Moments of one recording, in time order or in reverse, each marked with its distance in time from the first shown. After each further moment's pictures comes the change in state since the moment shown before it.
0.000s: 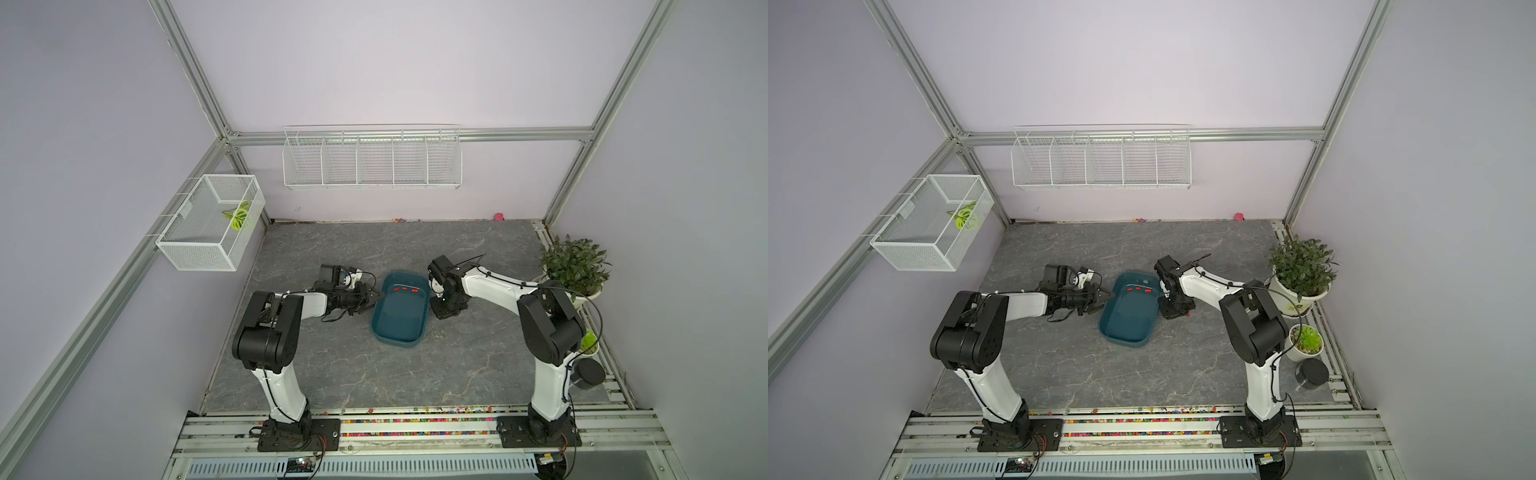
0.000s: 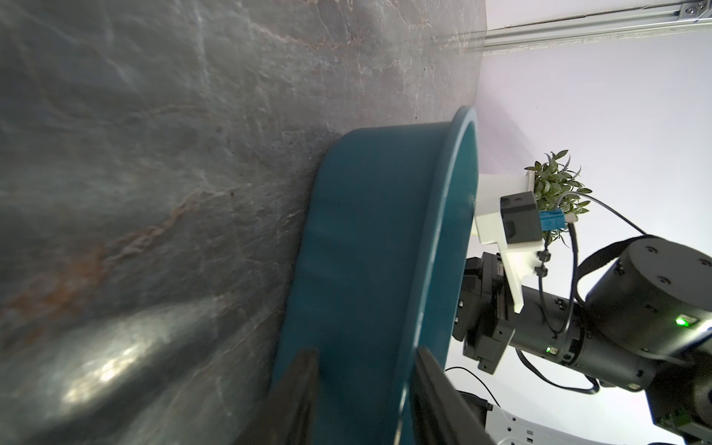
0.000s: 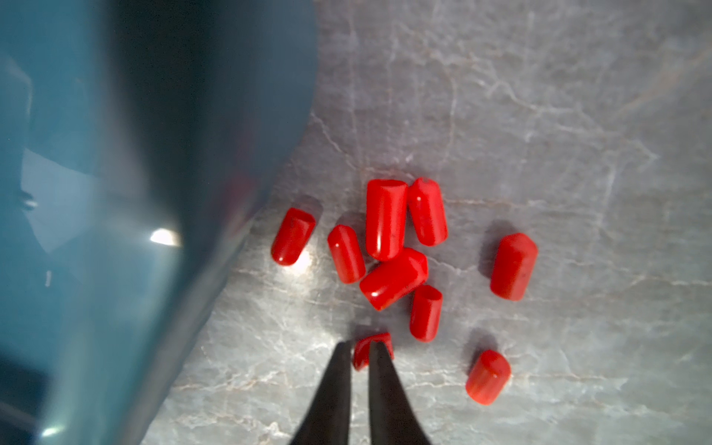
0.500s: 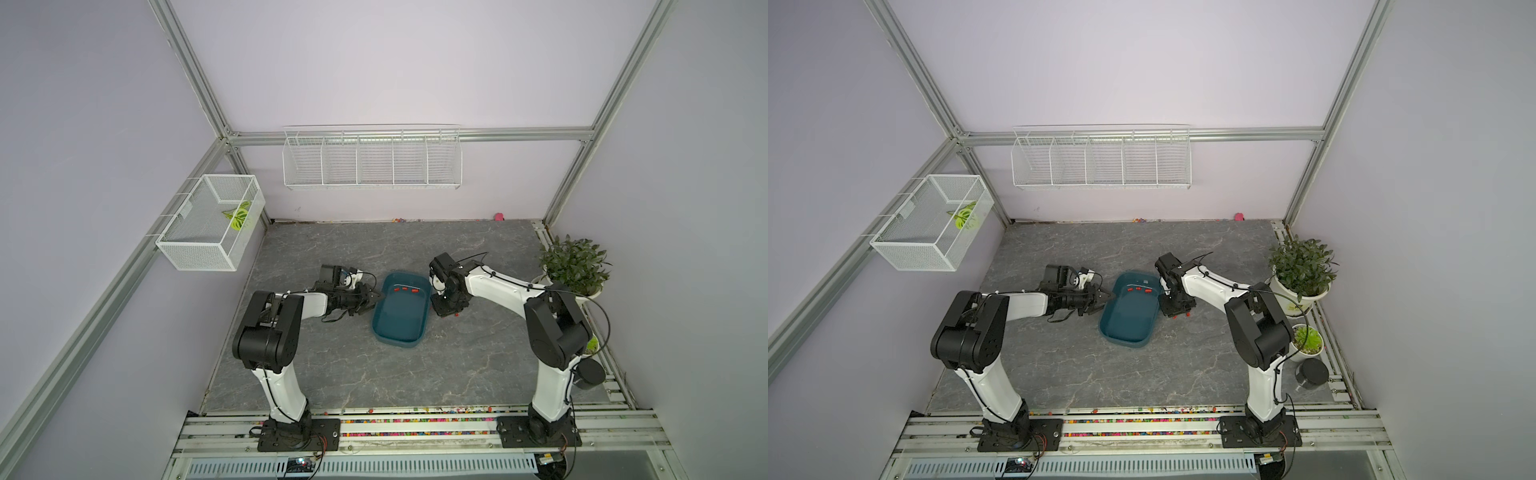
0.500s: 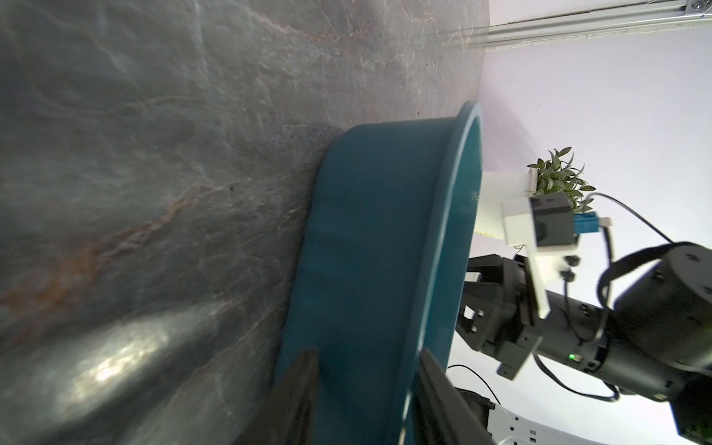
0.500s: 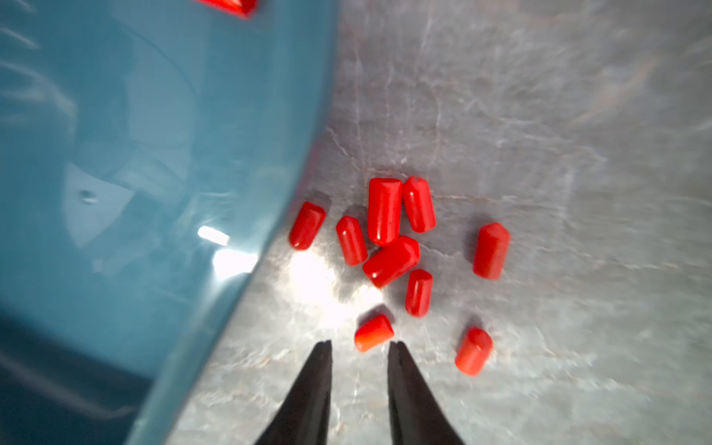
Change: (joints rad) left arm -0.004 0.002 0.000 -0.008 0.000 0.007; right arm 0.000 -0.065 0.000 -0.007 0.001 0.000
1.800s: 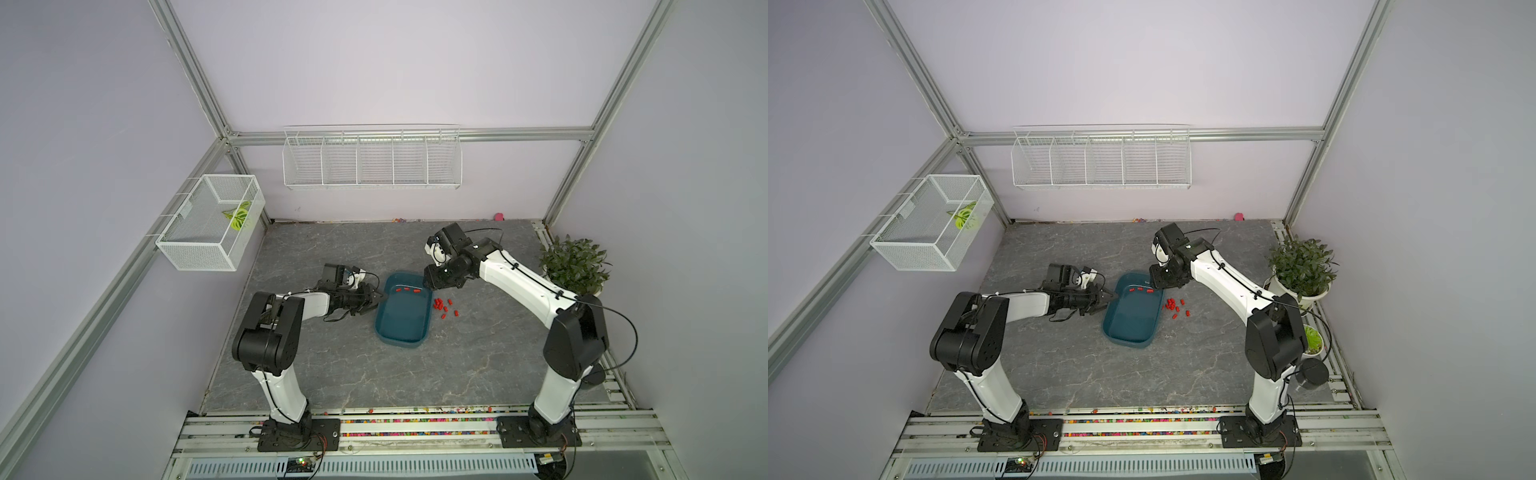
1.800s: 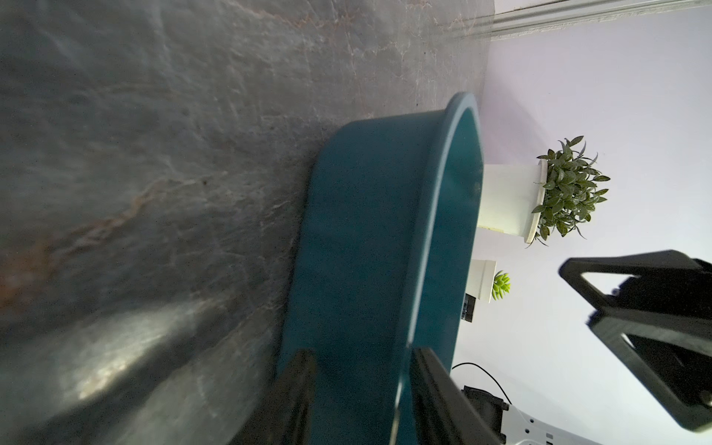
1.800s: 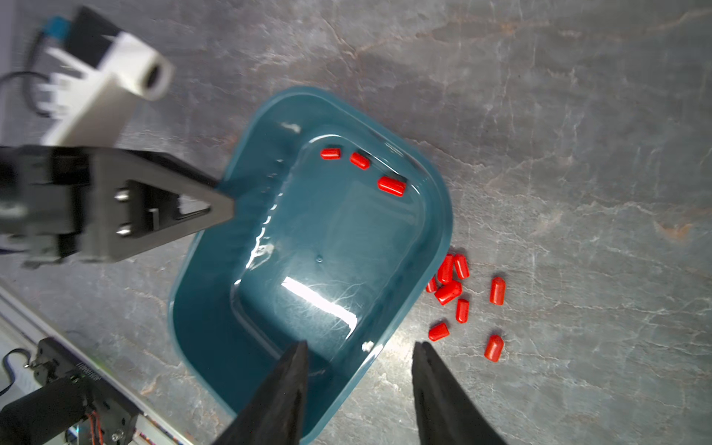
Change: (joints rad) left arm -0.027 -0.023 0.009 -0.035 -0.034 0.026; right arm -0.018 -0.069 0.236 -0.072 -0.129 0.059
